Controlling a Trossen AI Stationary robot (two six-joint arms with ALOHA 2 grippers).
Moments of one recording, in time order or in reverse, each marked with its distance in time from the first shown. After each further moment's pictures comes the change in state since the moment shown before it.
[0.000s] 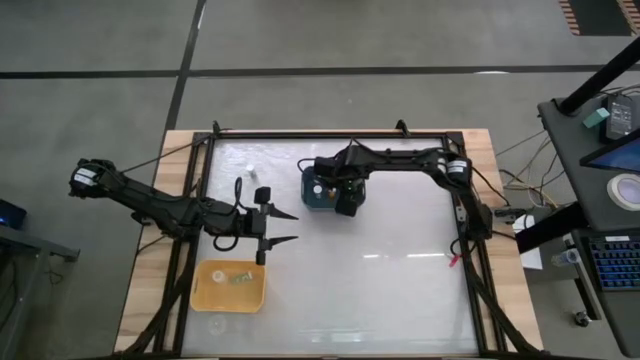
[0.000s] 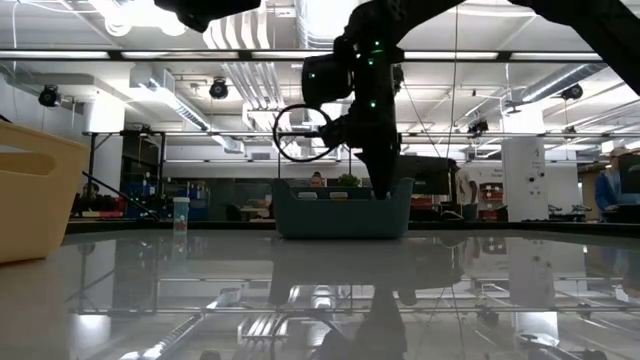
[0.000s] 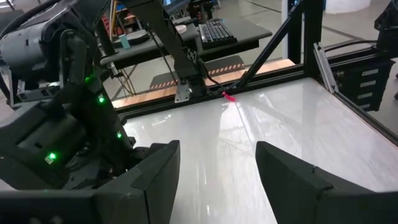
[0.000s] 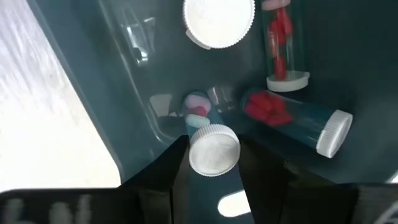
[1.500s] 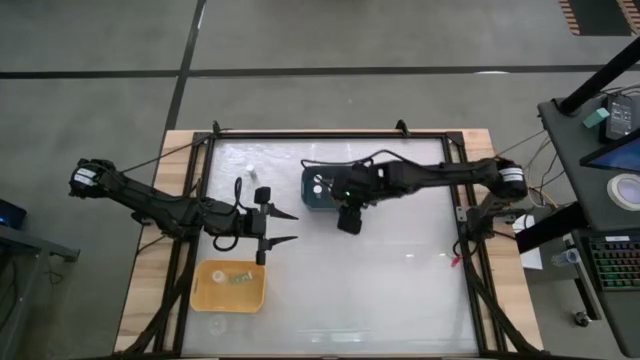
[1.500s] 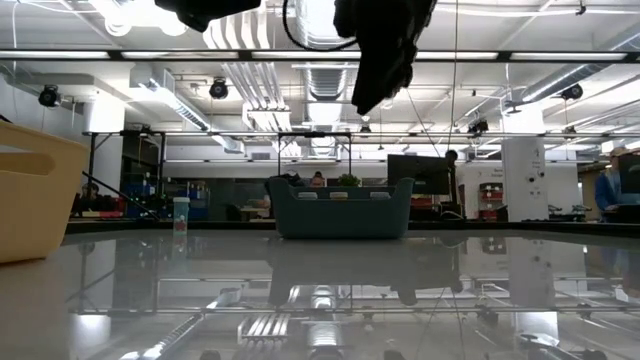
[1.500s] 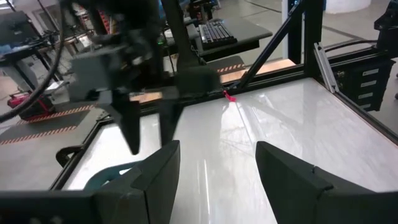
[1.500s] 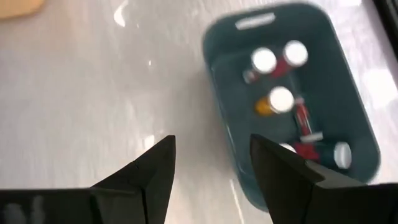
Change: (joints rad) left arm 0.000 0.000 0.000 0.001 0.000 0.005; right arm 0.219 -0.408 -0.241 0.343 0.029 0.163
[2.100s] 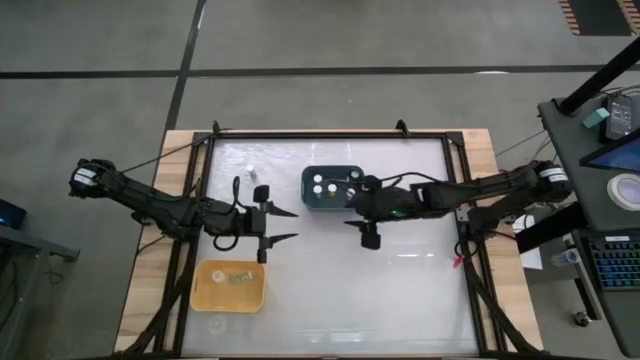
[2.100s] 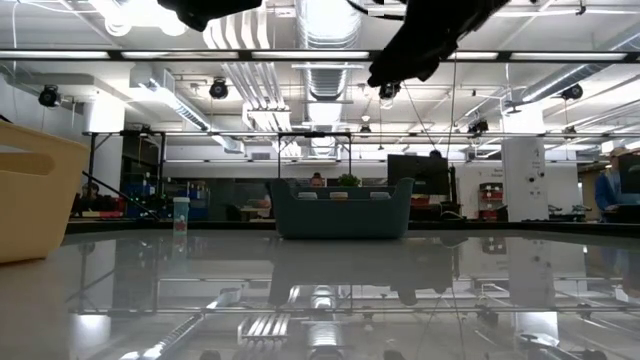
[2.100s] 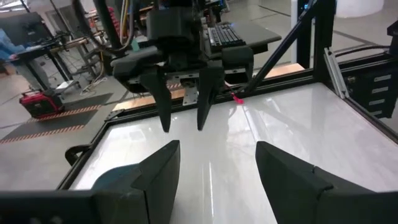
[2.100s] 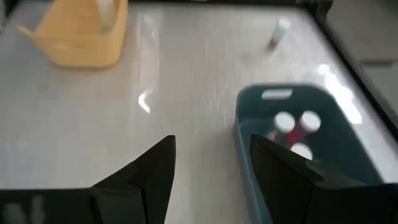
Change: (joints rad) left arm 0.000 0.000 0.000 0.017 -0.035 -0.008; right arm 0.117 -0.348 -0.538 0.635 0.051 -0.148
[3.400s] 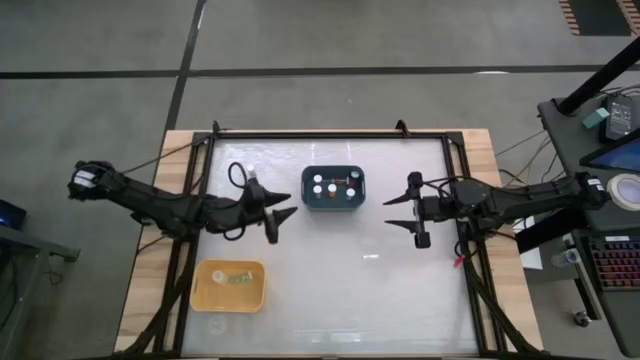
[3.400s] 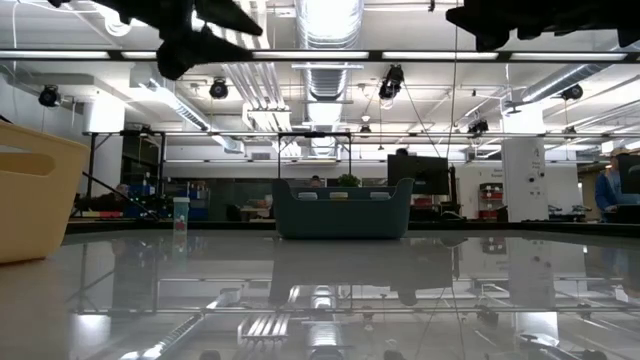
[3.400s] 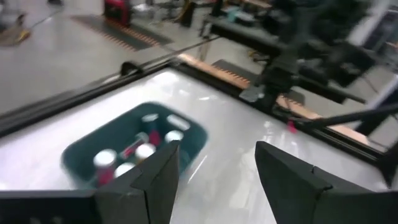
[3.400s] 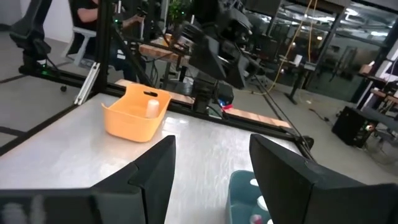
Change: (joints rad) left arm 0.066 0.000 -0.017 -0.084 -0.254 -0.627; right arm 0.000 -0.630 -0.556 0.493 -0.164 -0.282
